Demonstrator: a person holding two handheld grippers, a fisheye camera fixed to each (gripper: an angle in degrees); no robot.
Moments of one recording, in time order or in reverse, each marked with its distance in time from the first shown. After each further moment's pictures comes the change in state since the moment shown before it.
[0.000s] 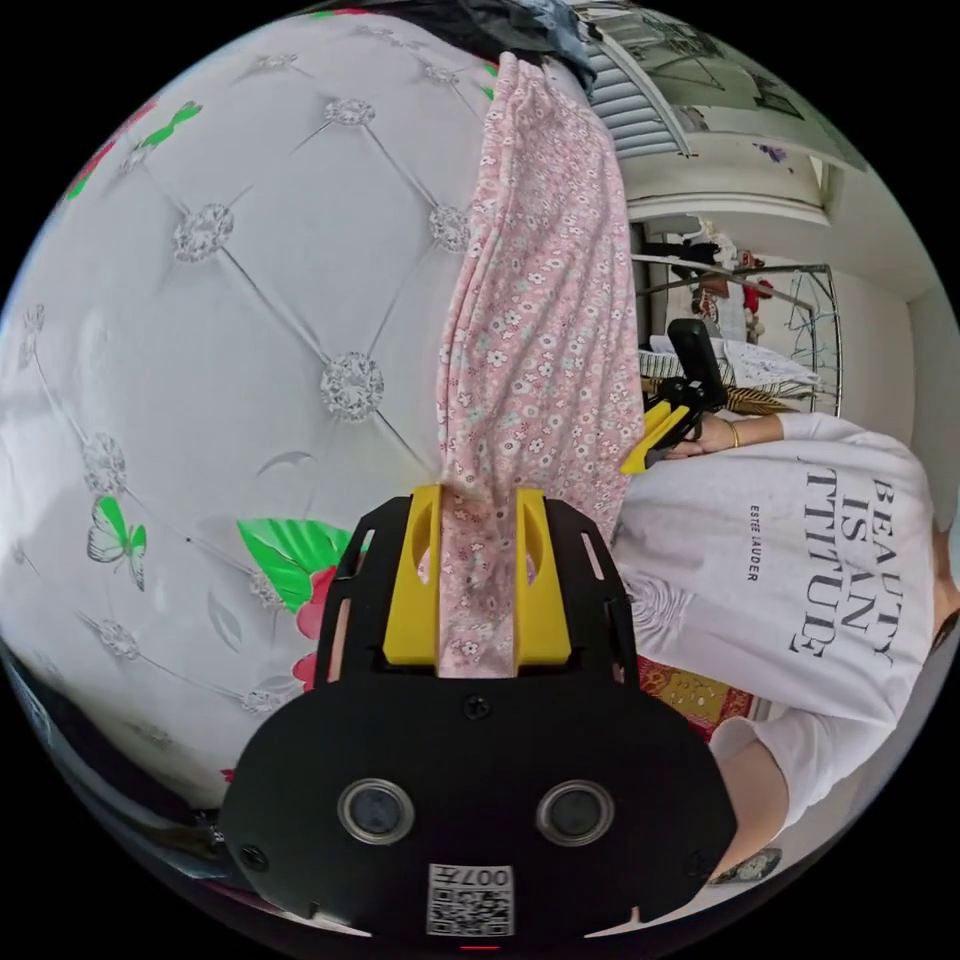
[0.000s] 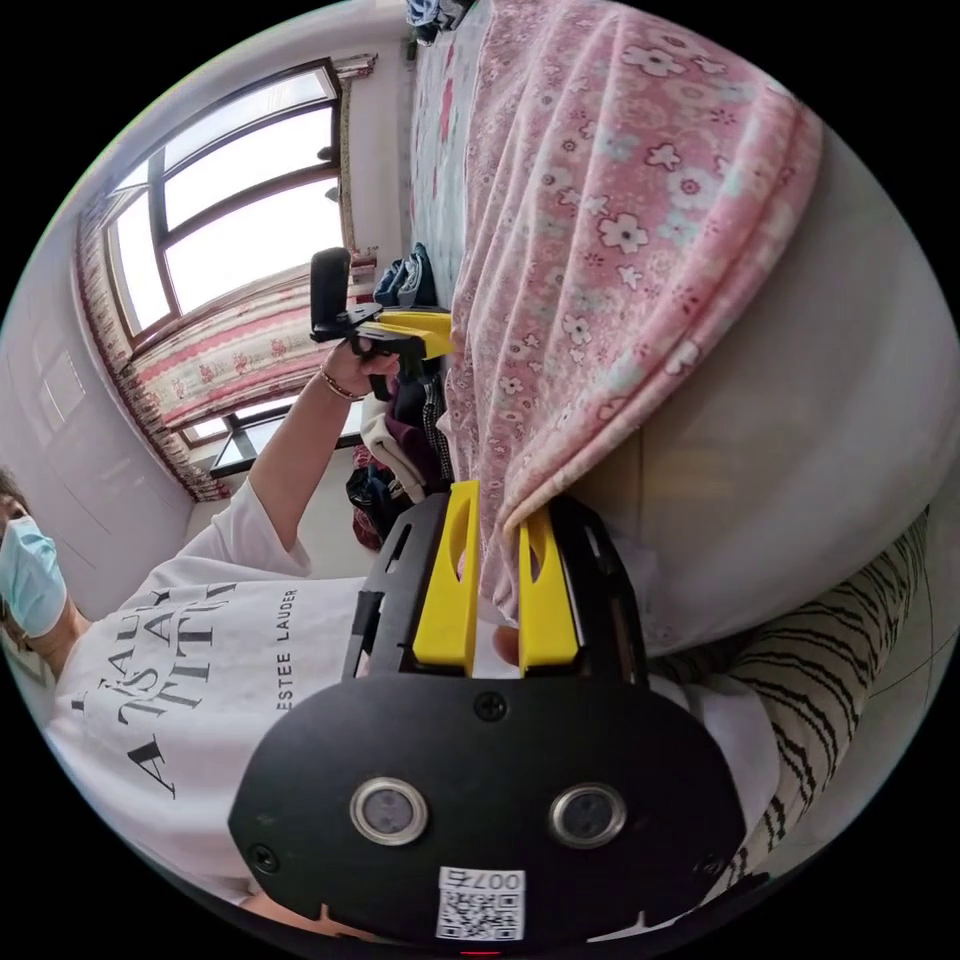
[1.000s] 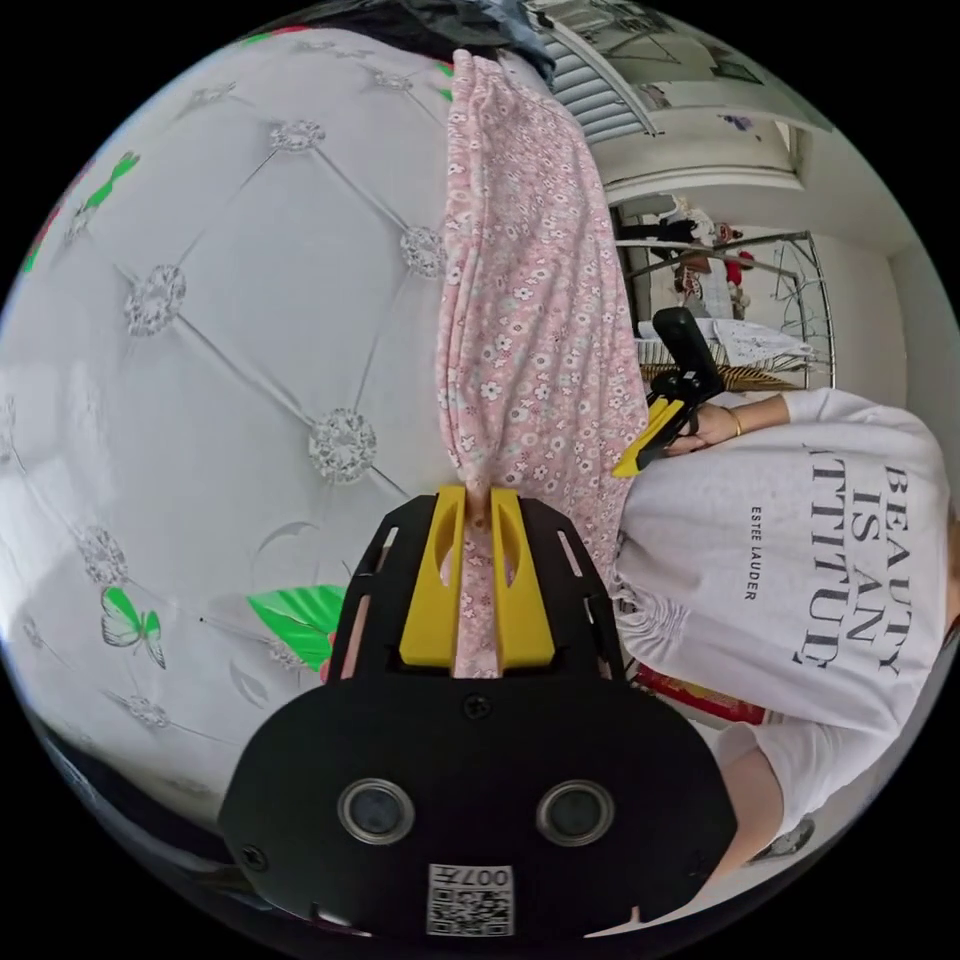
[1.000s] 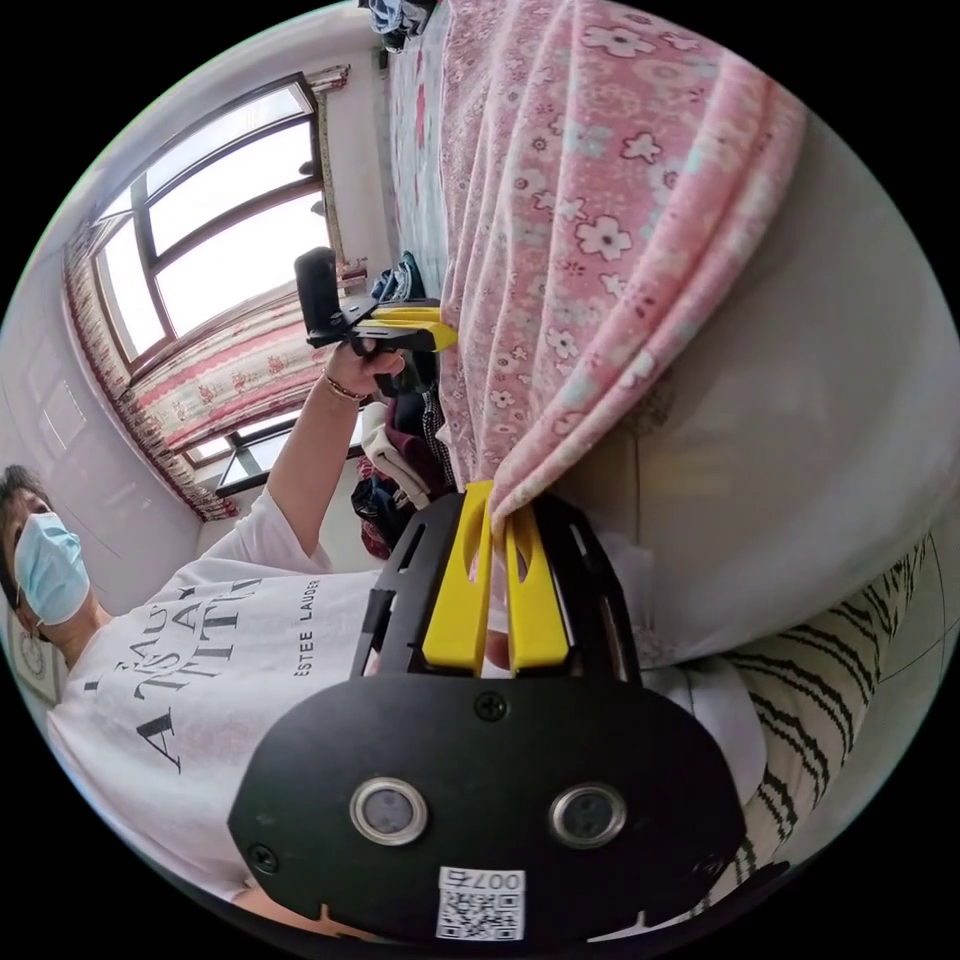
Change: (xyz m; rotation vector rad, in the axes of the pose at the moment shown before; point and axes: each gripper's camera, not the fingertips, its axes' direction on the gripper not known) left arm -0.013 -0.027 0.012 0.017 0.036 0.075; right arm 0.042 0.069 0.040 -0.003 -0.007 0.039
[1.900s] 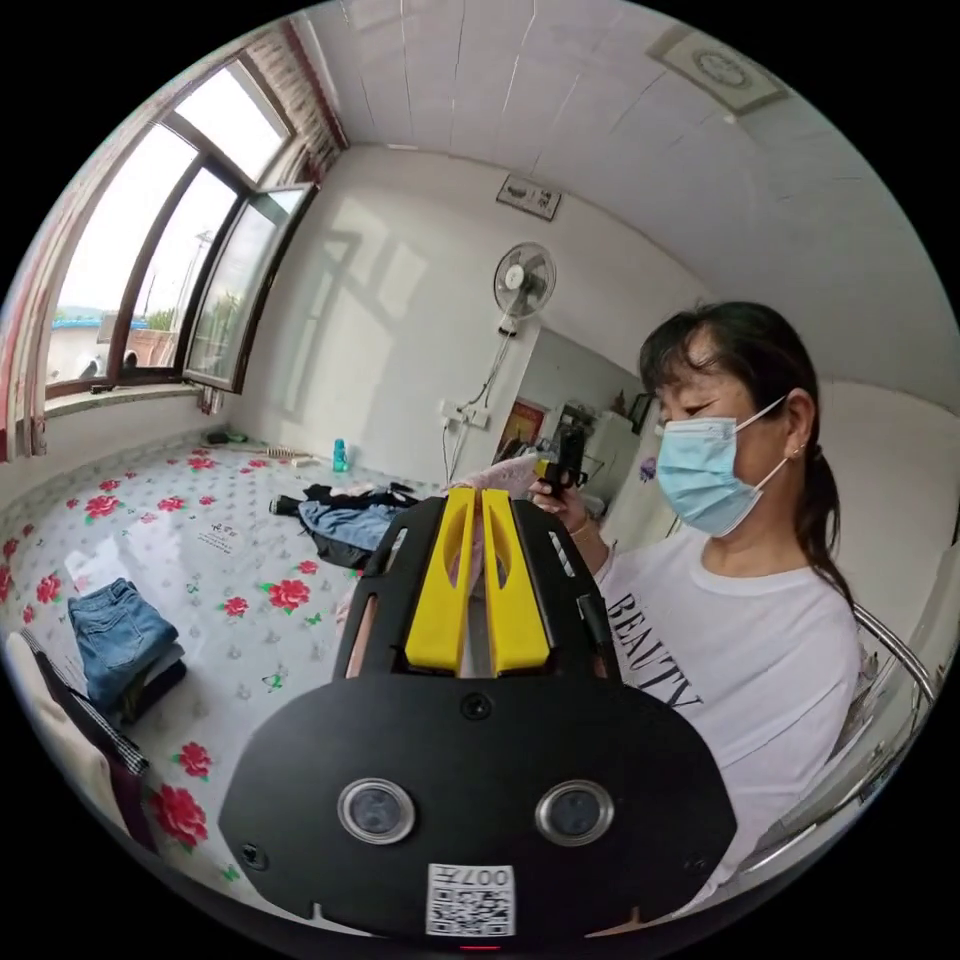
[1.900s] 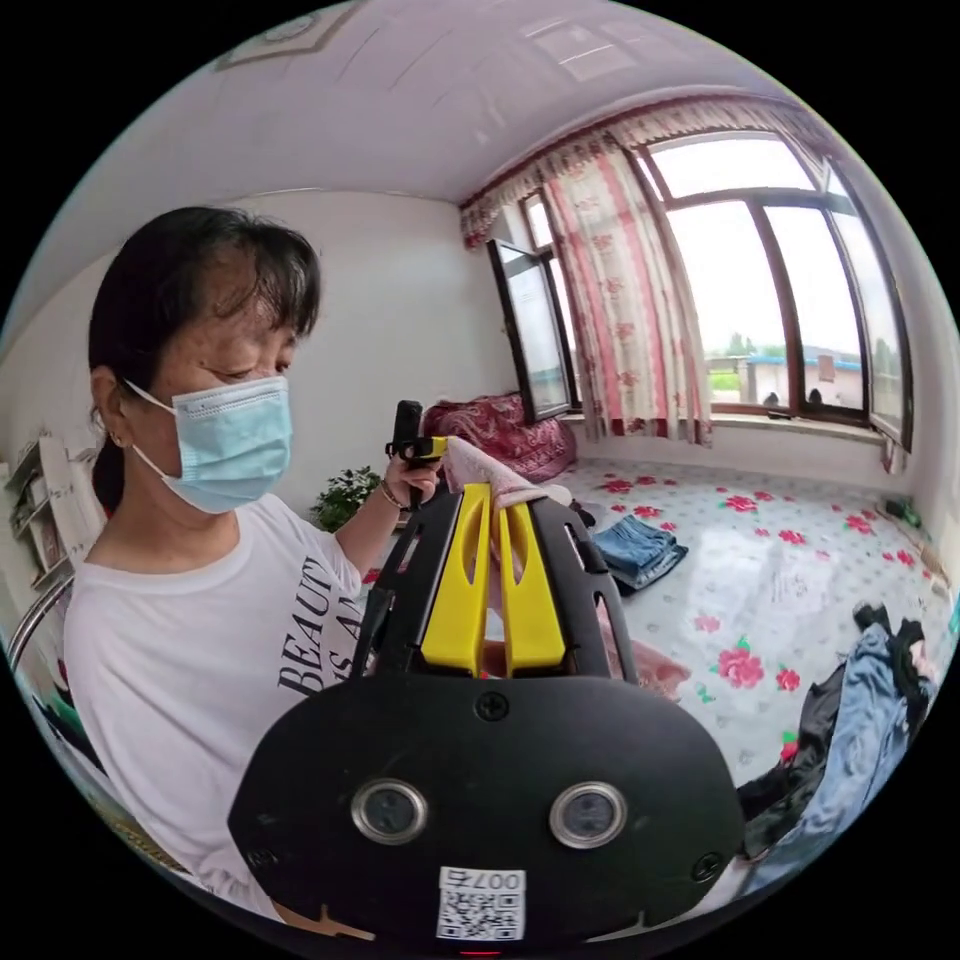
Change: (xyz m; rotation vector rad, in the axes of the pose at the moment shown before) left arm 0.533 0.389 -0.112 1.539 -0.433 0.179; right arm -0.464 0.298 -0.050 -0.151 0.122 -1.575
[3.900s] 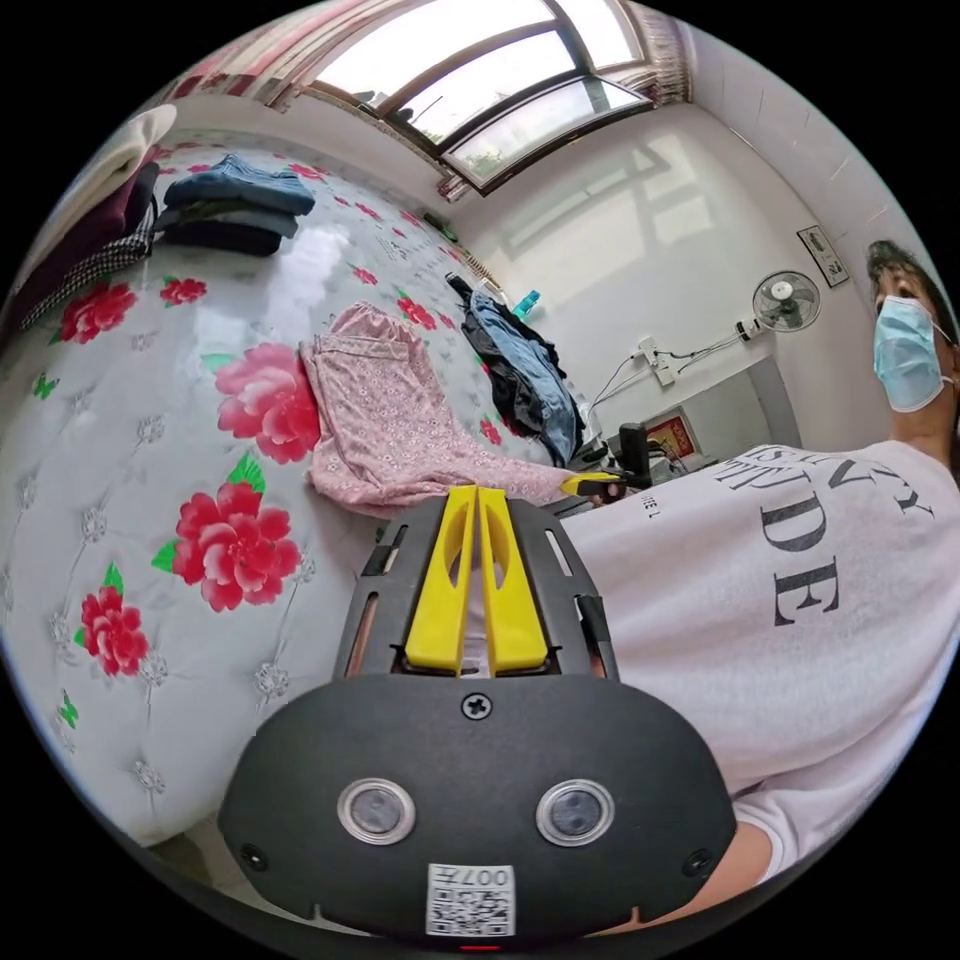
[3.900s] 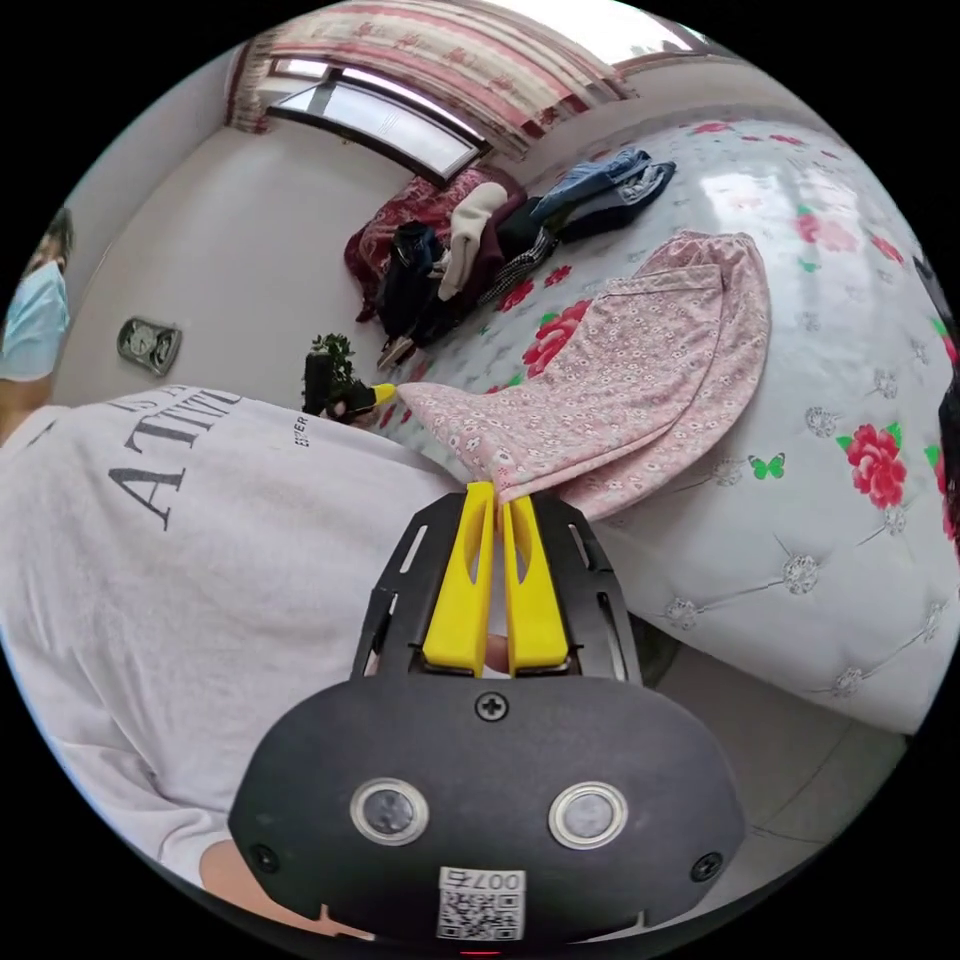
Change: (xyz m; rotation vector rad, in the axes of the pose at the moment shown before) left arm 0.041 0.204 0.108 -0.222 -0.283 -0.741; right arm 0.163 0.230 0.190 -0.504 -0.218 0.675
